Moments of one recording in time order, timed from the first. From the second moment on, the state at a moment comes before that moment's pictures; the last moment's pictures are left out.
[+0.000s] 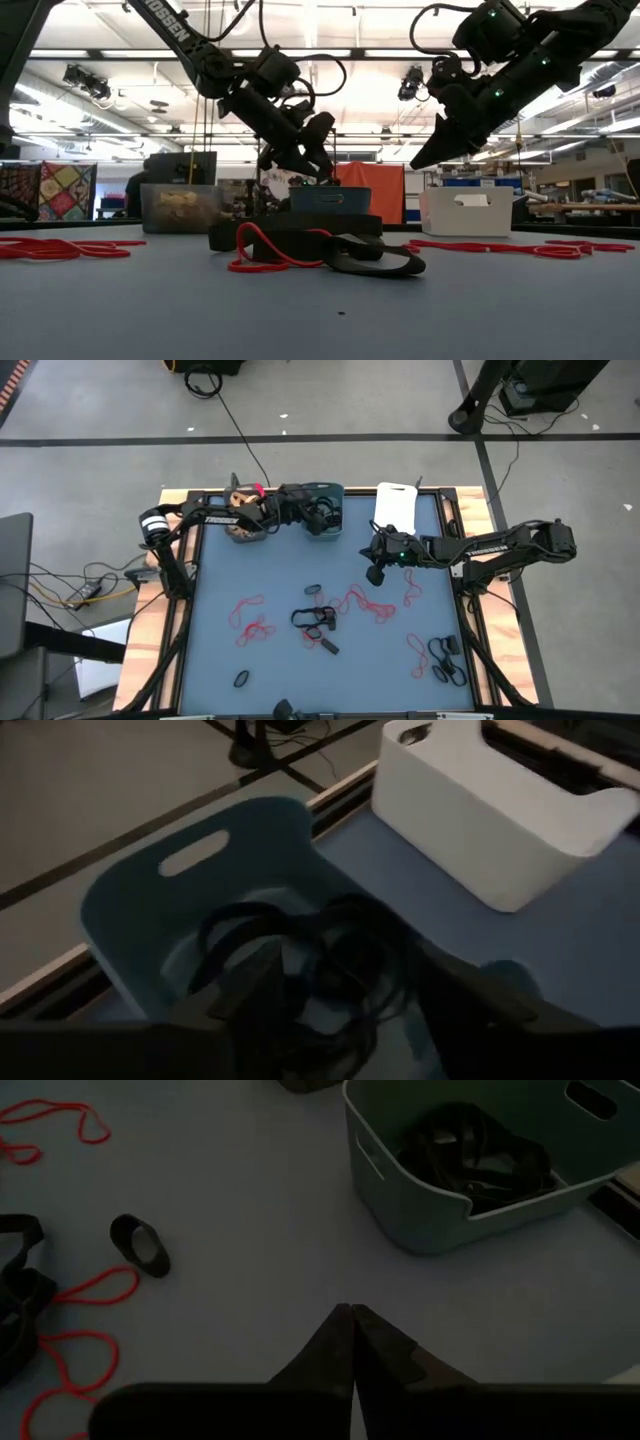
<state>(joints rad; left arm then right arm) 0.46 1.77 1.05 0.20 -0.13 -0.24 -0.14 1.24 0.52 0.09 0.23 0.18</state>
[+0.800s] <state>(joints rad) -0.17 1.40 1.03 -0.45 -0.33 -0.45 -0.14 1.24 0.52 0.06 0.13 0.19</state>
